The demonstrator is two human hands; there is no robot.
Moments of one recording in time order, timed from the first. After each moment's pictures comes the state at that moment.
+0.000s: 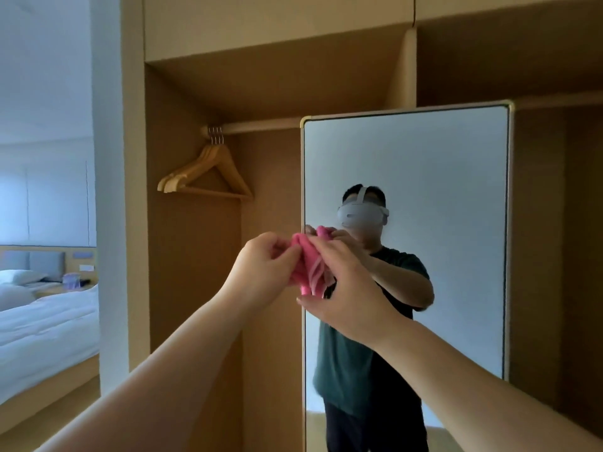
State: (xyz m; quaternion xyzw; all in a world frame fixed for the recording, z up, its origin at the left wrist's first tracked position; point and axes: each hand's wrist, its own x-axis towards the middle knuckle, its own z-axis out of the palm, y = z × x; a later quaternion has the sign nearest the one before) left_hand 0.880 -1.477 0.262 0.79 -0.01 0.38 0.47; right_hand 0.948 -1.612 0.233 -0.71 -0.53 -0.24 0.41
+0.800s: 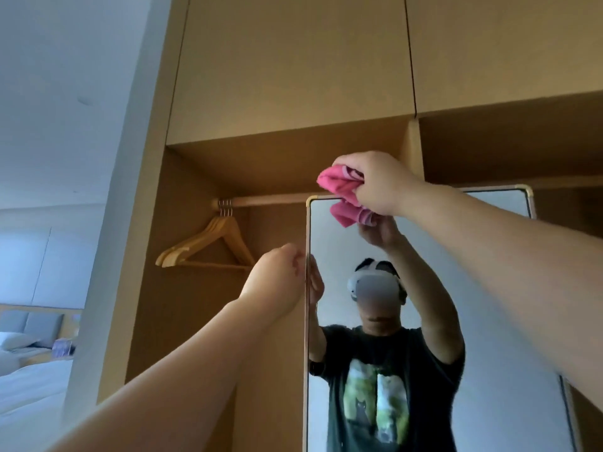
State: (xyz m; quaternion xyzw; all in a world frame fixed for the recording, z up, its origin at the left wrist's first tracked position) left_hand 0.960 -1.455 0.359 0.85 0.07 0.51 0.15; right_hand 1.019 -1.625 0.486 -0.72 -0.48 -0.46 0.20
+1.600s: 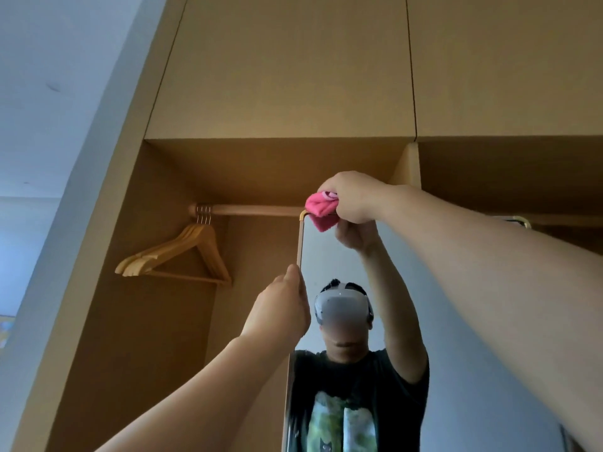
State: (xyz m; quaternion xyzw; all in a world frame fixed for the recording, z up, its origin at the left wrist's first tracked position) left_hand 1.017 -1.441 0.348 0.85 0.02 0.50 0.15; right_hand 1.037 -1.578 0.517 -0.82 -0.40 -0.41 0.05
